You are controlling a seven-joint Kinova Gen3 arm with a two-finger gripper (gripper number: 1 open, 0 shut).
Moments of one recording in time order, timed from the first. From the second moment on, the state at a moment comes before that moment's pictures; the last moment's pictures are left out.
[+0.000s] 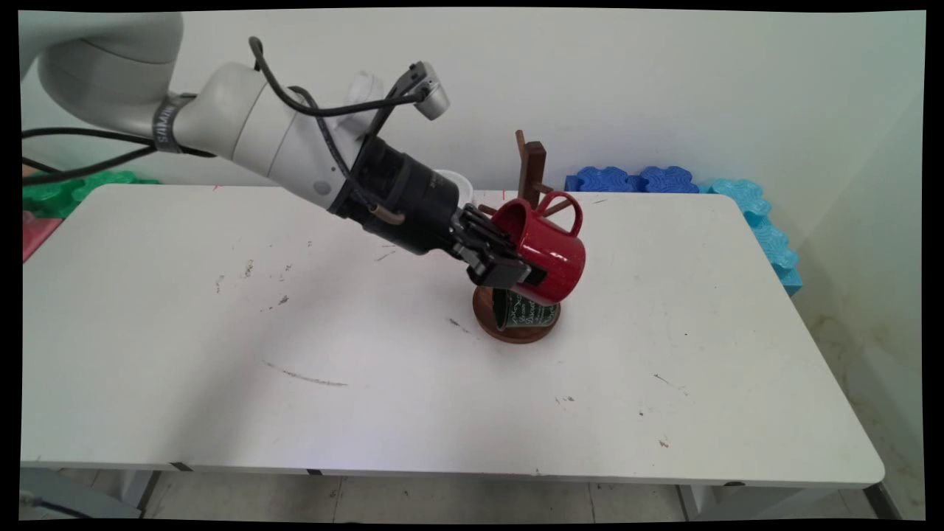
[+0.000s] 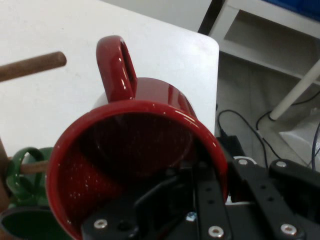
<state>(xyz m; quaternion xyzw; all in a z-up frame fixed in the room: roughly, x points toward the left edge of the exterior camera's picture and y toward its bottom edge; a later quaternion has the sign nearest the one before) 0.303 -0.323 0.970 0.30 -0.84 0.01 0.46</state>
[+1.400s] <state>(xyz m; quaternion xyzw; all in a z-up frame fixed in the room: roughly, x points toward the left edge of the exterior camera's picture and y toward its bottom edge) 0.390 -0.312 0.951 0.29 -0.89 0.07 0.34</state>
